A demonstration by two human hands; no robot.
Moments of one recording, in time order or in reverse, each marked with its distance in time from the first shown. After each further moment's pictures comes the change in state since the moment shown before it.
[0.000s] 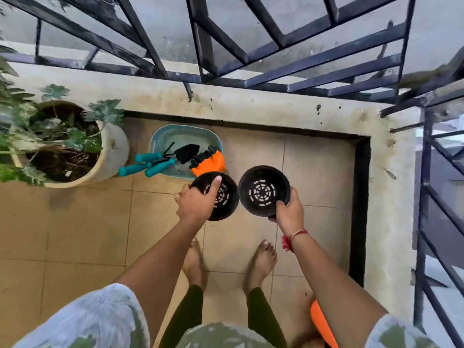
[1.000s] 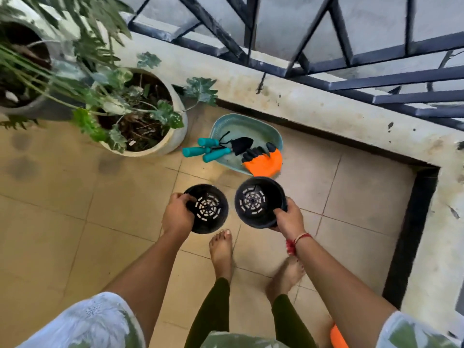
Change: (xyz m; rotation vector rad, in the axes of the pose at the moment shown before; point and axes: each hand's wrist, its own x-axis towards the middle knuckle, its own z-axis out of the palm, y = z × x) left_hand 0.036 -0.171 -0.069 -0.056 0.165 -0.032; right_hand -0.038 0.004 0.135 -0.098 -0.240 0.097
